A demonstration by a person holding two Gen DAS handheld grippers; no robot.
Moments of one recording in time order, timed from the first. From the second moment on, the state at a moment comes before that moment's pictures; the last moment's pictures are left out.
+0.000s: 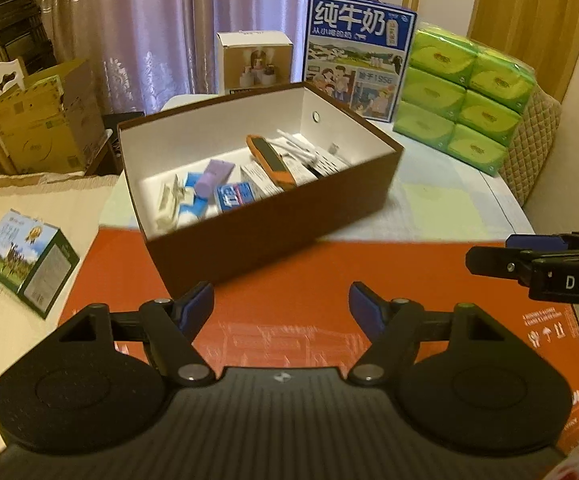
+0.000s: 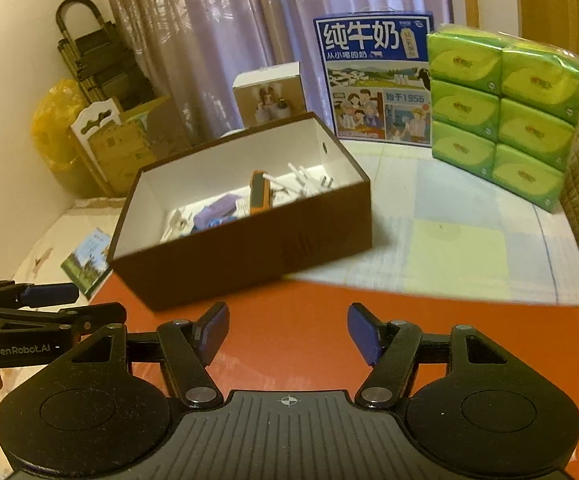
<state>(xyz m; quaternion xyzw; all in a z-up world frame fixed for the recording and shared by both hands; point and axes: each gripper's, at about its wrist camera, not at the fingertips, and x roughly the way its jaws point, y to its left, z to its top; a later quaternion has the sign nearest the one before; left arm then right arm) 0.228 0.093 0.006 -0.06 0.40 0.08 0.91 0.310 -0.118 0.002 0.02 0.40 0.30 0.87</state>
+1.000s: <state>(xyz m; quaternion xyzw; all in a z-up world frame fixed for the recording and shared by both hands) 0.101 -0.044 0.003 -0.07 0.41 0.09 0.91 0.179 -0.240 -0.006 0.01 0.44 0.32 0.84</state>
